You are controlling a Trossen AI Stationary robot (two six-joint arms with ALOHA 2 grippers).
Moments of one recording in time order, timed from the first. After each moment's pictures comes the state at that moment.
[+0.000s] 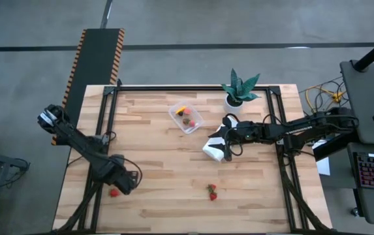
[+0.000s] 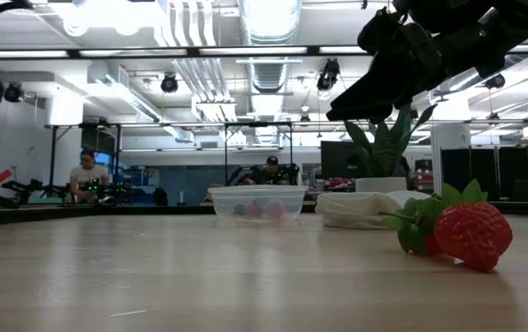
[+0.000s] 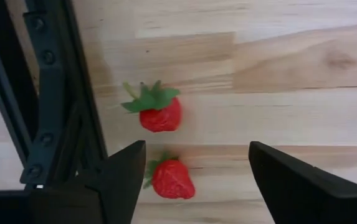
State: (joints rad) left arm -0.71 1.35 0.85 -1.09 0.13 -2.22; right arm 0.00 1.27 0.51 0.35 0.02 0.04
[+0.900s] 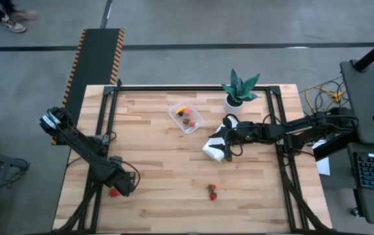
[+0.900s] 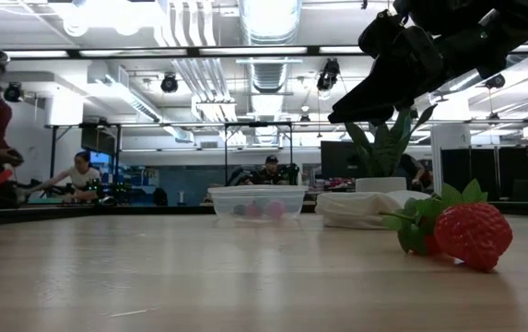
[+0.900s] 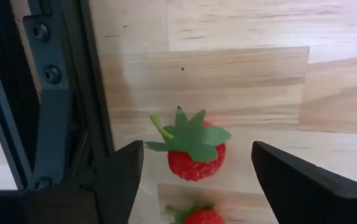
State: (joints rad) left arm -0.75 1.41 0.71 -0.97 0.17 -2.27; right arm 0.00 1.27 0.50 0.35 0.02 0.04
